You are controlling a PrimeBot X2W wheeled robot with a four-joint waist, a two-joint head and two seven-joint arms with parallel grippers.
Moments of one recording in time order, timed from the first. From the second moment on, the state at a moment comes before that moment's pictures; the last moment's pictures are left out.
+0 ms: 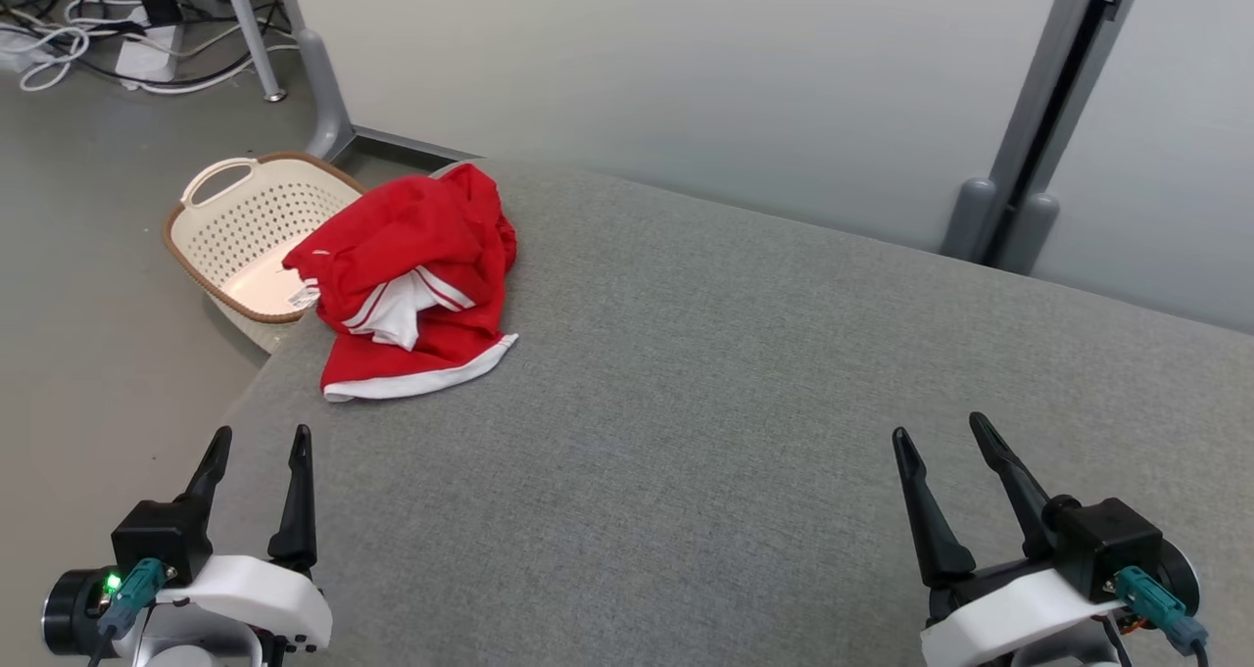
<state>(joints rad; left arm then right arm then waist) -0.13 0.17 -0.02 0.41 -0.21 -0.05 -0.25 0.00 -0.06 0.15 0.07 0.13 0.13 -0.08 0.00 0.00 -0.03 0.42</state>
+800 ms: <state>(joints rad) -0.24 0.18 -0.06 0.41 -0.23 -0.06 -0.24 -0.04 -0.08 0.16 0.03 0.11 0.13 -0.03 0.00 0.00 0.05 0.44</state>
